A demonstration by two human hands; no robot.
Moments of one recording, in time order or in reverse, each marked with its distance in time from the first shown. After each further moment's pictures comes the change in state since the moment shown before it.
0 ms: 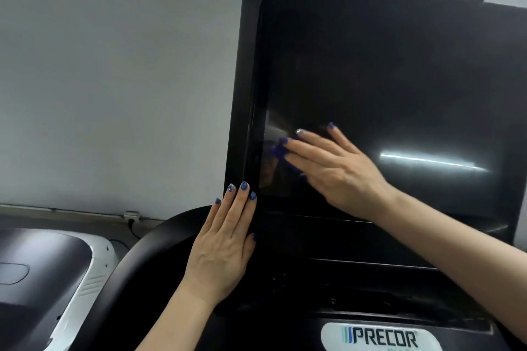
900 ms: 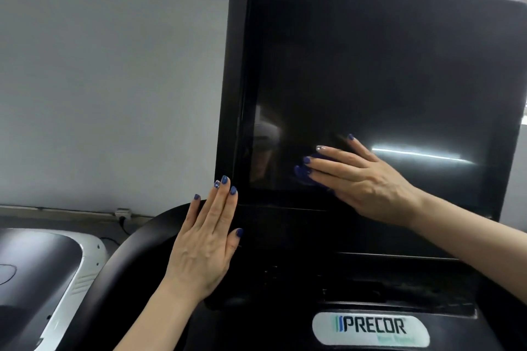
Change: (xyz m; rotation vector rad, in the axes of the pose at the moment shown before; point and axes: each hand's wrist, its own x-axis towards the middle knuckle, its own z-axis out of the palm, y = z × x) left_hand -0.007 -0.010 -0.002 0.024 0.017 0.016; right_hand -0.055 0.028 -0.010 -0.024 -0.103 -0.106
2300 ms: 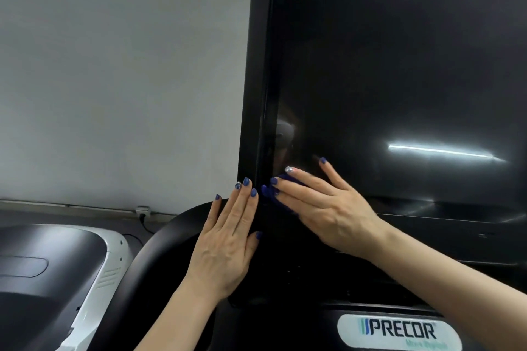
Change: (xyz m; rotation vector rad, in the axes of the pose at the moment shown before) left_hand -0.005 -0.007 -0.002 -0.066 -0.059 0.020; right_hand 0.042 -0.087 0.029 0.048 0.057 0.039
